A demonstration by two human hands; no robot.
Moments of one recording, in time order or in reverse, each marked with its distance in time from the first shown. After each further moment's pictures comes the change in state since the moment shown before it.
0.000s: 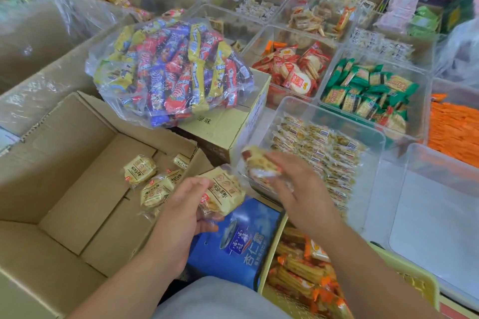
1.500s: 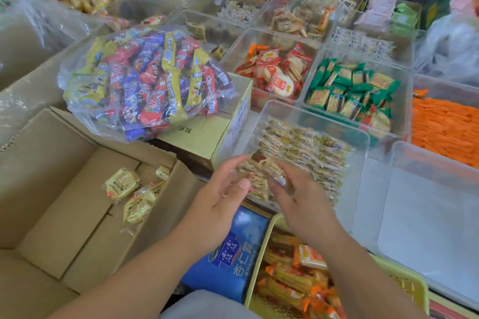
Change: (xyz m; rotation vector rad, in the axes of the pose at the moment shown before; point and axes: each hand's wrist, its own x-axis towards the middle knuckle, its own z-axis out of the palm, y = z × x) left_hand 0.036 0.001 0.056 0.491 -0.346 0.337; right_hand -0.004 0.006 -0.022 0.013 0.039 0.201
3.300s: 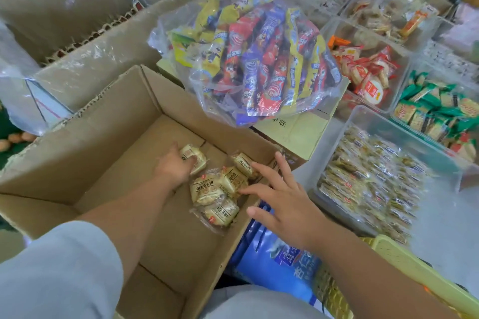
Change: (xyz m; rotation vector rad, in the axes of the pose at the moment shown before) left_hand 0.056 -0.223 -0.258 0.503 0.354 -0.633; right_hand 0.042 -0.092 0.168 -0.461 -0.637 -0.242
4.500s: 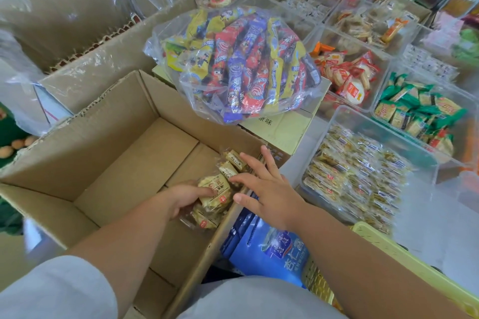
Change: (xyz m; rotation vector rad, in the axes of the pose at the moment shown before) left_hand -0.084 0.015 0.019 -0.407 -0.570 -0.216; right_hand 0.004 0.004 0.001 0.006 -0.002 -0.016
